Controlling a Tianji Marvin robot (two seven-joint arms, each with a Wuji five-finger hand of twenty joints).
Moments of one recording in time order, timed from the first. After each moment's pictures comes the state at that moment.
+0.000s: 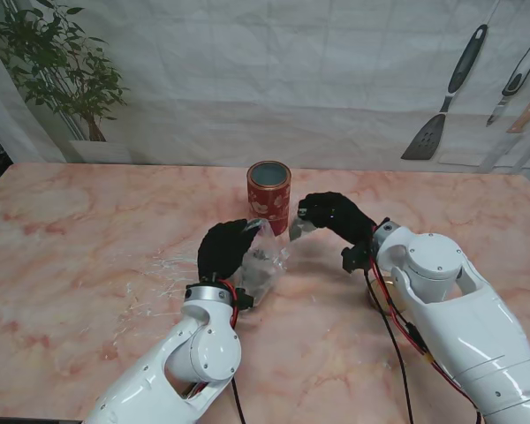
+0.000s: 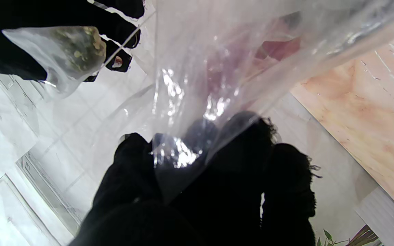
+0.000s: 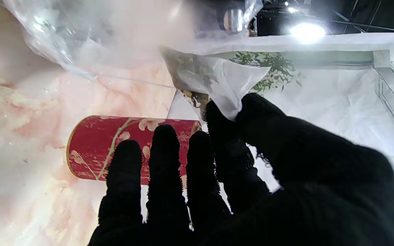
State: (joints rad) left arm 1.52 -1.31 -0.88 -1.64 0.48 0.27 0.65; right arm -1.37 -1.14 1.26 -1.55 0.37 0.15 0.39; left_hand 1.01 -0.03 0.00 -0.05 1.02 0.11 1.44 1.08 1.08 0.12 1.16 0.80 1.24 0.15 1.28 0.58 0.65 0.27 1.59 0.64; right_hand 0.70 -0.49 0.98 -0.20 0.72 0.25 1.24 0.61 0.26 0.19 1.16 0.95 0.22 0.16 1.01 0.64 -0.02 0.21 1.05 0.59
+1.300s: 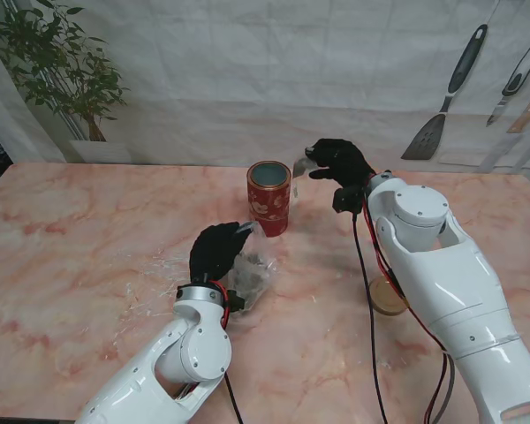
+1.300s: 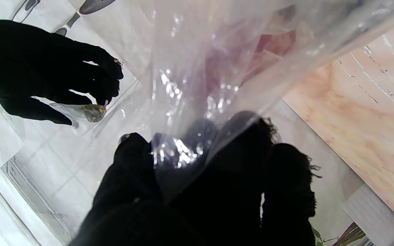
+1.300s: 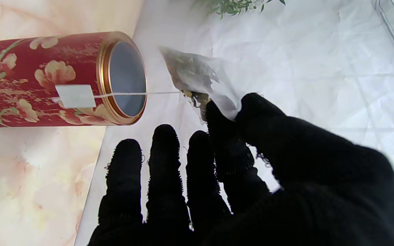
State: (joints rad) left arm 1.55 -1.29 -0.92 -1.66 0.49 0.27 0.60; right arm -1.16 -1.23 1.23 -1.43 0.45 0.26 0.12; left_hand 1.01 -0.03 0.00 -0.05 1.02 0.11 1.44 1.08 1.08 0.12 1.16 0.80 1.24 0.15 1.28 0.58 0.65 0.27 1.59 0.64; right_hand 0.70 -0.49 0.98 -0.20 0.72 0.25 1.24 0.60 0.26 0.19 1.16 0.95 0.22 0.16 1.02 0.65 -0.01 0.21 1.05 0.59
